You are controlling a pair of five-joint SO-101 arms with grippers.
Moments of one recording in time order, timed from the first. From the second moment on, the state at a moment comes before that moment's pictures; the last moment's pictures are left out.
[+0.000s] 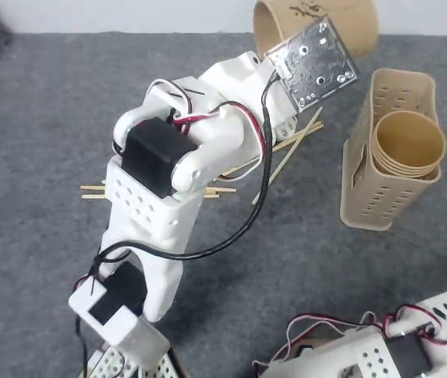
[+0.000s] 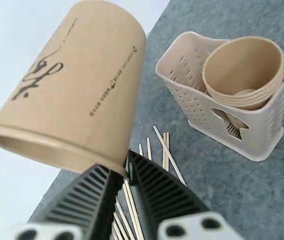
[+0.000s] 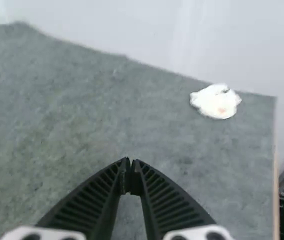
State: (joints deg) left arm 33.7 7.6 -58.6 98.9 -23.4; right arm 63.9 -103.0 86.2 46.0 5.5
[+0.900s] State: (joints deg) left arm 49.2 29.4 -59.4 98.7 -29.6; right arm 61.5 -103.2 86.3 48.6 5.3
